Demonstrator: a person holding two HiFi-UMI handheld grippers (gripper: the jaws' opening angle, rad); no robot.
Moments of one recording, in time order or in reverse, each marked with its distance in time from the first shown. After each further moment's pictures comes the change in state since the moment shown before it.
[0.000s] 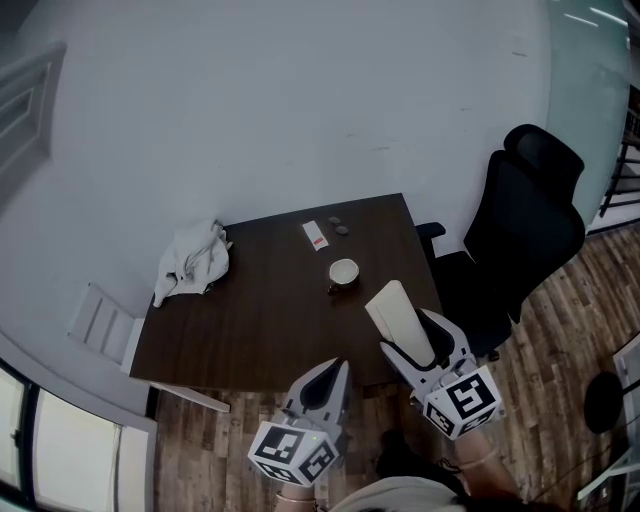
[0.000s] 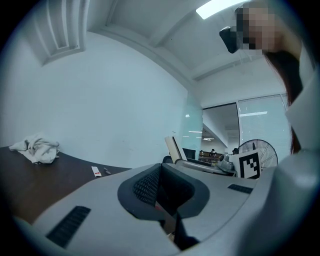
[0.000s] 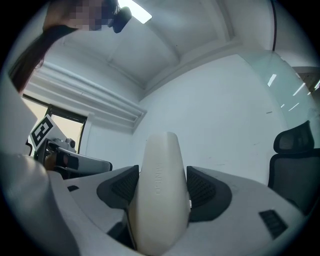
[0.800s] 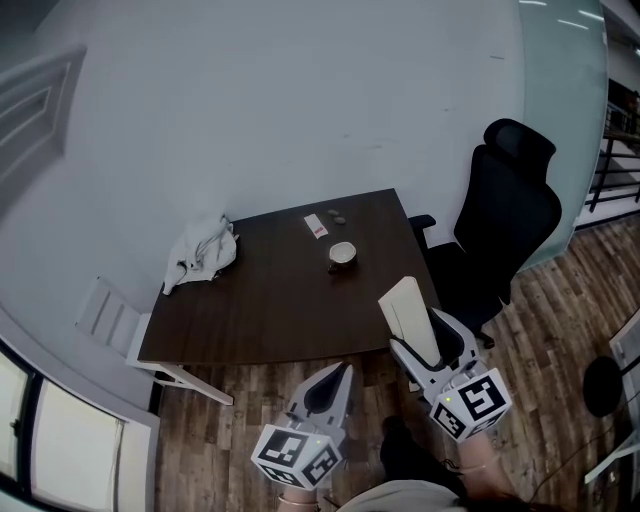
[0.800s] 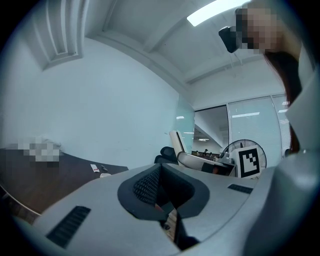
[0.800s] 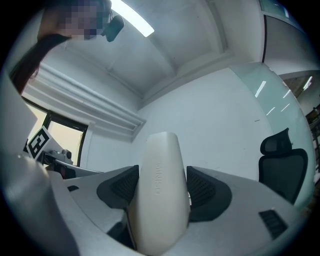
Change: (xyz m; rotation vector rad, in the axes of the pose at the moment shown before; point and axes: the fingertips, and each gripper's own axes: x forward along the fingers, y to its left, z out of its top) left arm -0.135 -0.086 -0.024 0.023 -0.017 -0.045; right arm -0.131 0.097 0.024 0.041 -0.092 -0.060
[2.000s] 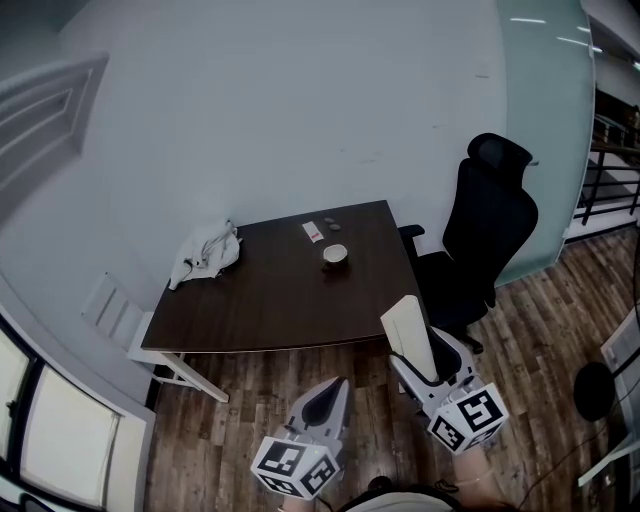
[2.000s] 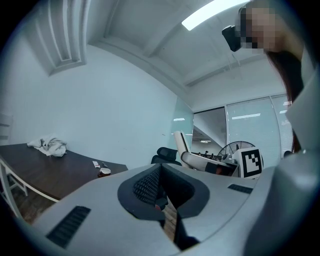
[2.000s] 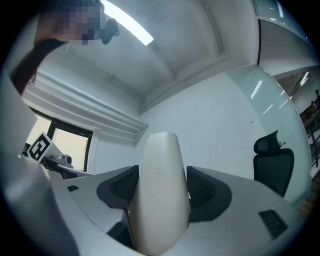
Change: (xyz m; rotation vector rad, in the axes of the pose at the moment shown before) left arm -0.093 -0.104 -0.022 -0.016 -0.022 0.030; right arm -0.134 0.052 0.022 0.038 -0.021 0.008
